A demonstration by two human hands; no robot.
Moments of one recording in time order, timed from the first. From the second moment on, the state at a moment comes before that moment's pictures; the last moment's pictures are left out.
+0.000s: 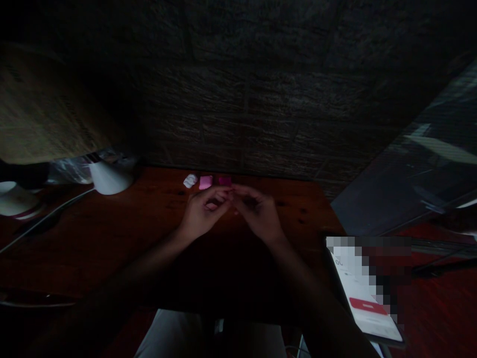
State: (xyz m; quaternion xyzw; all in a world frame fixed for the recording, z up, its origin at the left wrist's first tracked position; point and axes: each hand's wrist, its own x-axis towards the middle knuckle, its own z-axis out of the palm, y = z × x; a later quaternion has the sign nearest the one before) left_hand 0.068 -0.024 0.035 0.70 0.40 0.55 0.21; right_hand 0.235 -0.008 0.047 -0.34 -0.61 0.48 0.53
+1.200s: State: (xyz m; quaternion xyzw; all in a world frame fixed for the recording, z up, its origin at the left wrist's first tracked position) left_hand 0.059 -0.017 0.049 0.63 0.32 0.56 0.44; right_hand 0.241 0.000 0.050 -0.33 -0.49 0.70 0.41
